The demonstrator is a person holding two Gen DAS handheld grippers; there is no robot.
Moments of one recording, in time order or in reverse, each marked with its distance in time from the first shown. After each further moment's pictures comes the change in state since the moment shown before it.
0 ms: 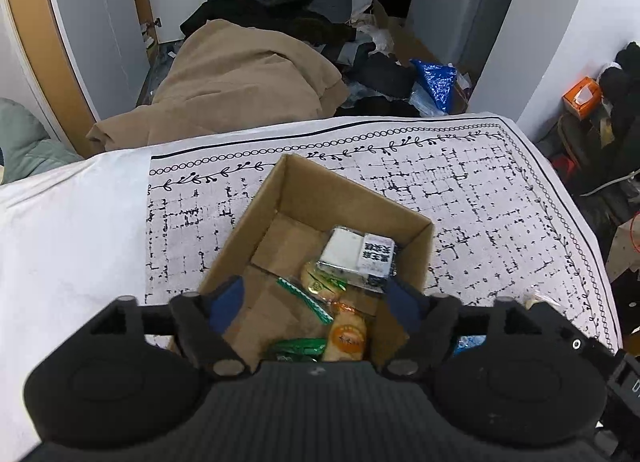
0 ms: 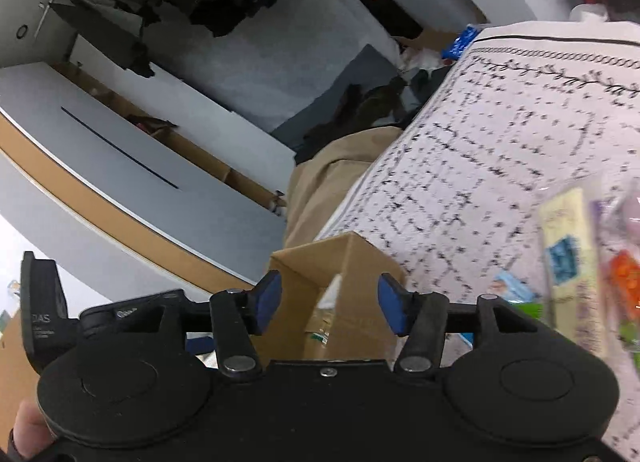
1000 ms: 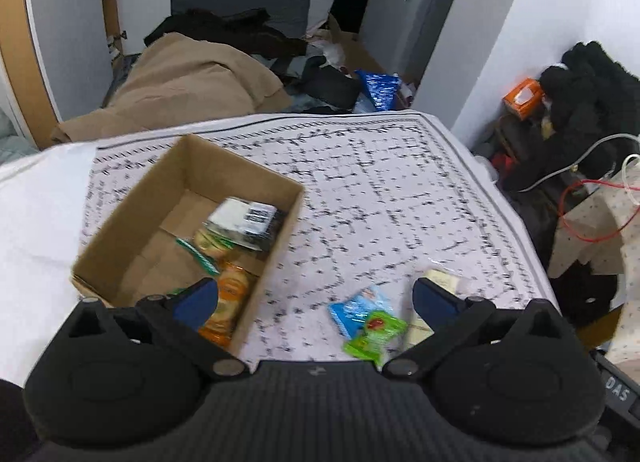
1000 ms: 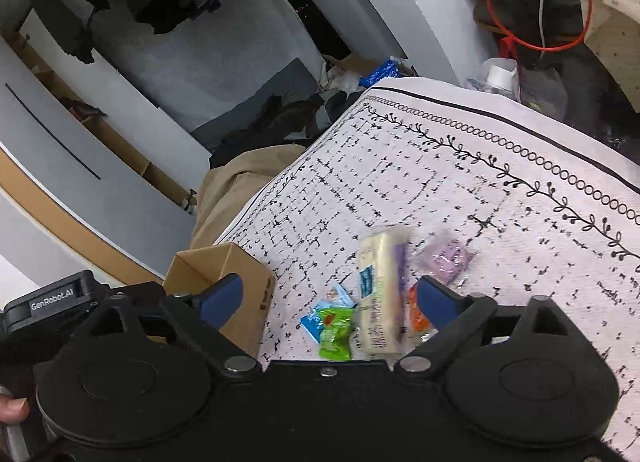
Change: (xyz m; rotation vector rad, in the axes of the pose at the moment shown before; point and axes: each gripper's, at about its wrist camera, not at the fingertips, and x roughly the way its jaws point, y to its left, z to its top) left arm -0.044 -0.086 -0.053 -0.006 -0.056 -0.123; right arm -0.097 -0.035 0.028 -0.093 -0.002 -0.268
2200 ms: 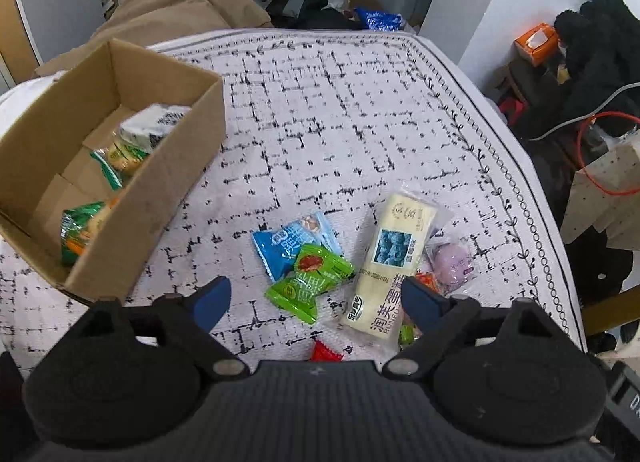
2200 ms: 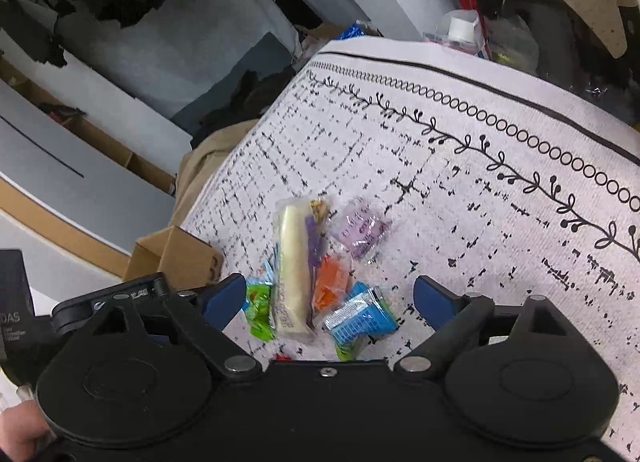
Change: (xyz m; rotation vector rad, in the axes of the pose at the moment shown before) left arm 0.086 -0.072 -0.049 -0.025 0.152 0.059; right arm 0.016 -0.086 -0.005 0.075 0.107 -0.001
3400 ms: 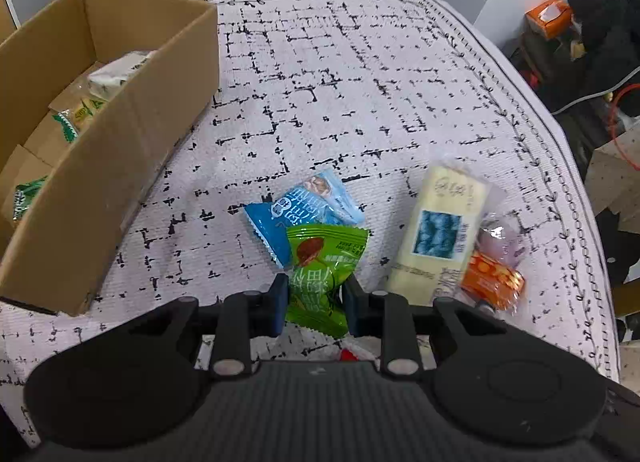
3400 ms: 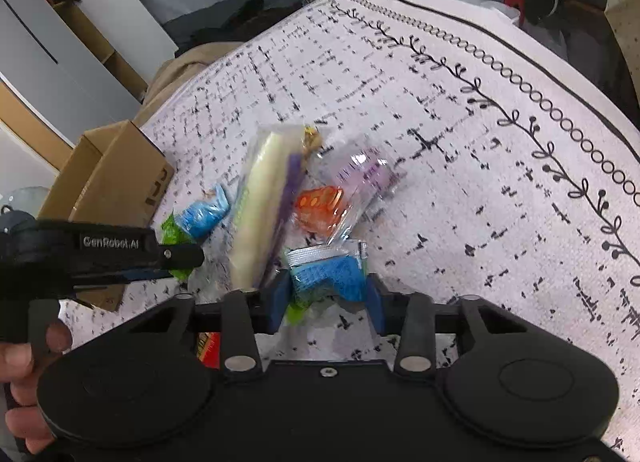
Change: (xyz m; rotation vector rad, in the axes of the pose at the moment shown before) left arm 0.052 0.018 -0.007 0.010 0.058 -0.018; right arm 0.057 0.024 -0.015 -0.259 0.141 -0.149
